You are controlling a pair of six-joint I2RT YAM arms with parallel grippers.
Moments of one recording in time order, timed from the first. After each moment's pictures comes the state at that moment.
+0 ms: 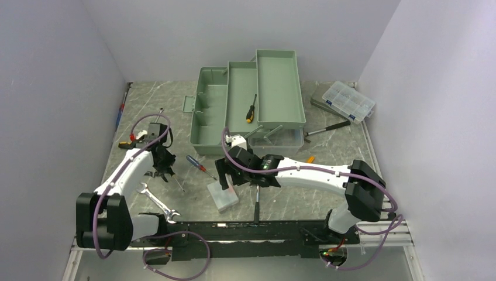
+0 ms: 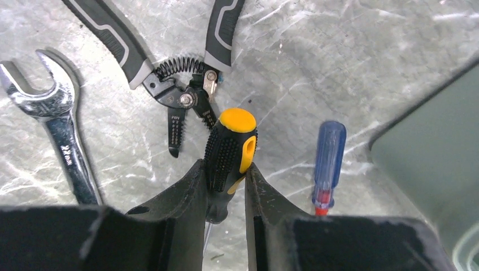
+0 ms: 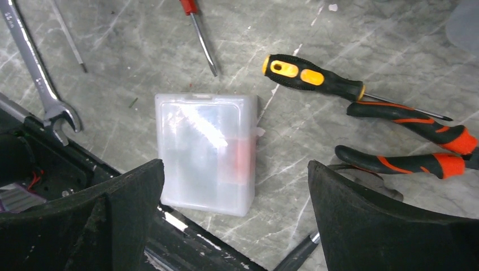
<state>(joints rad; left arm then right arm) -0.08 1.26 0.79 -0.72 -0.27 -0.93 1.14 1.56 1.10 -0.38 0.21 0.65</state>
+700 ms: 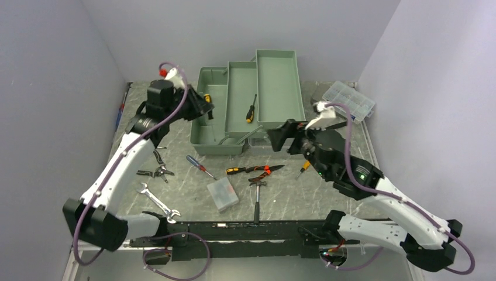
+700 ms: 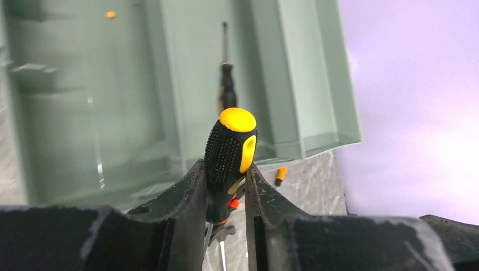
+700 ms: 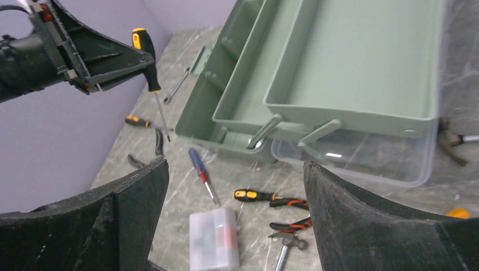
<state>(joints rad) -0.30 1.20 1.22 -0.41 0.23 -0.67 0.95 0.89 1.09 -0.43 0.47 0.55</state>
